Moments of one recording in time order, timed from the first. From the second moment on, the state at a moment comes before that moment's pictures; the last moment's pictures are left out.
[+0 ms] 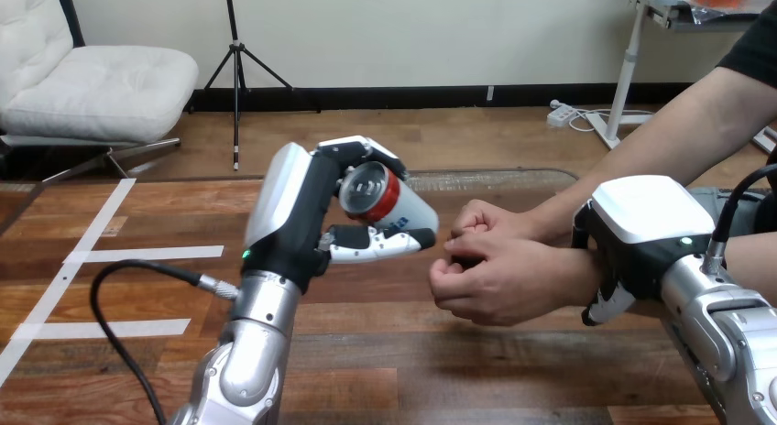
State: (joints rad) left arm -0.26 0.17 -0.19 0.31 0.42 -0.37 0.17; right arm -0.25 -0.66 0.30 0.04 -0.95 0.18 0.26
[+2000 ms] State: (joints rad) left arm -0.28 0.12 -0.23 0.31 0.41 -0.37 0.08; right arm -0.25 -0.67 0.26 -0.08 -0.96 0.16 0.28
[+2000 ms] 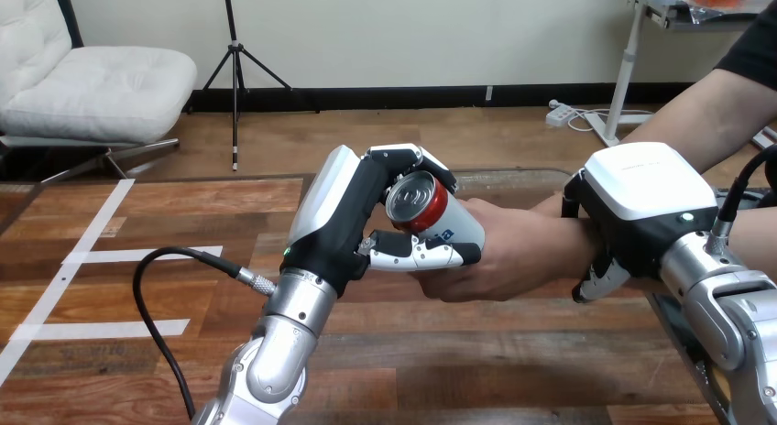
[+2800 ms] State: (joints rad) left arm -0.28 0.12 -0.23 0.31 0.42 -0.39 0.08; right arm -0.25 -0.67 0.26 -0.10 -0.98 0.15 0.30
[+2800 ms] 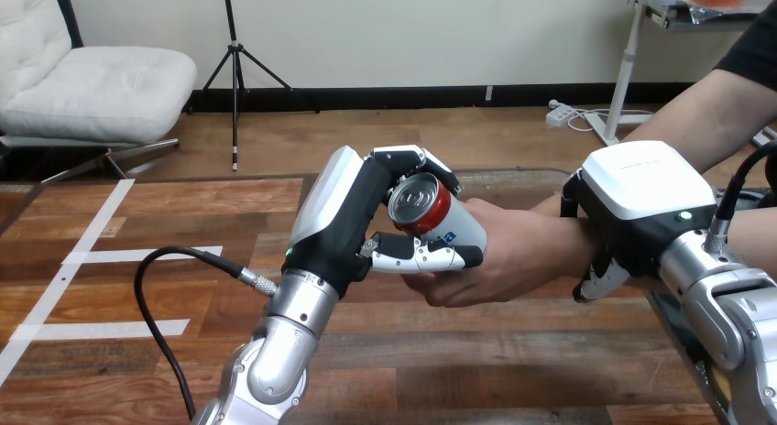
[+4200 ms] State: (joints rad) left arm -0.28 0.12 -0.23 0.31 0.43 -0.40 0.10; right arm -0.20 -0.68 0.19 -0.14 -0.95 0.09 0.31
